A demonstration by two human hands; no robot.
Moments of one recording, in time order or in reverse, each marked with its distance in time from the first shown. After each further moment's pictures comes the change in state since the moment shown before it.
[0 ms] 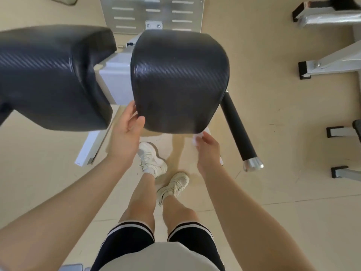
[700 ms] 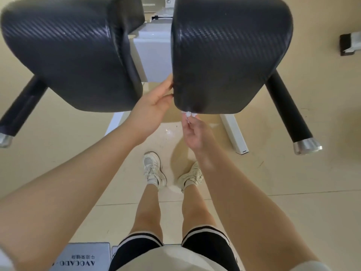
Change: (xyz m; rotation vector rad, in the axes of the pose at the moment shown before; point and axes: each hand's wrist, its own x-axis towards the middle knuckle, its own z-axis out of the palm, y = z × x) left_hand 0.020 -0.005 -0.042 0.161 -0.375 0.044; right_hand -0.010 0.040 0.087 0.472 -0.352 0.228
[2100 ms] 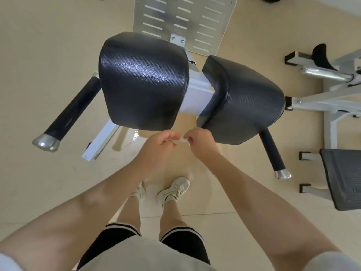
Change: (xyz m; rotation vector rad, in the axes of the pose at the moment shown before) left_hand -0.058 -0.031 -0.075 -0.226 -0.003 -0.114; right_hand -0.060 -0.003 0.098 -2.090 -0.016 -0.550
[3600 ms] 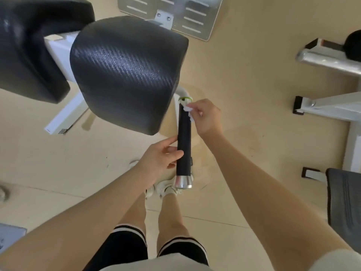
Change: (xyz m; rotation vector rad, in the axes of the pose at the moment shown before) left_hand 0.070 0.046 0.319 -0.344 0.112 -0.317; right_hand 0.041 0.295 -0.090 0.492 0.278 -0.244
